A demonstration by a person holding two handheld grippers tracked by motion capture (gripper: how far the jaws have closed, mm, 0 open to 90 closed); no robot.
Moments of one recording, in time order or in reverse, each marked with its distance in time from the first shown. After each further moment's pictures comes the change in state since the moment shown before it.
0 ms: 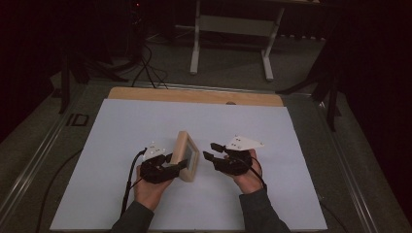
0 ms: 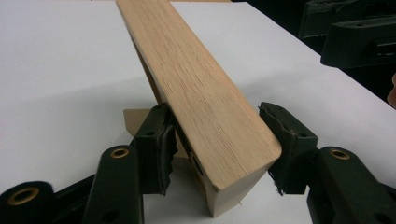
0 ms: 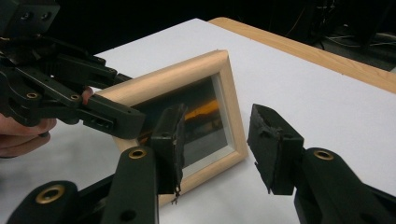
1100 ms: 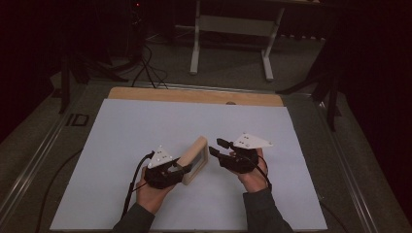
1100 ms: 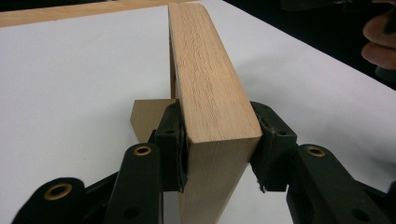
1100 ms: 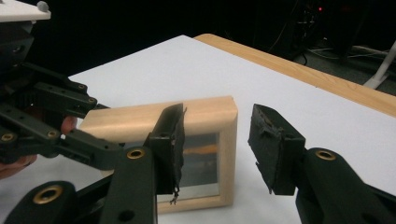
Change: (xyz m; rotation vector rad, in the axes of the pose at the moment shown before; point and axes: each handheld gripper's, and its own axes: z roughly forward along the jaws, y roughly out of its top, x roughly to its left) left arm -0.017 -0.003 0.001 -0.004 -0.057 0.151; right arm -0.006 0.006 -0.015 -0.058 -0.049 0.009
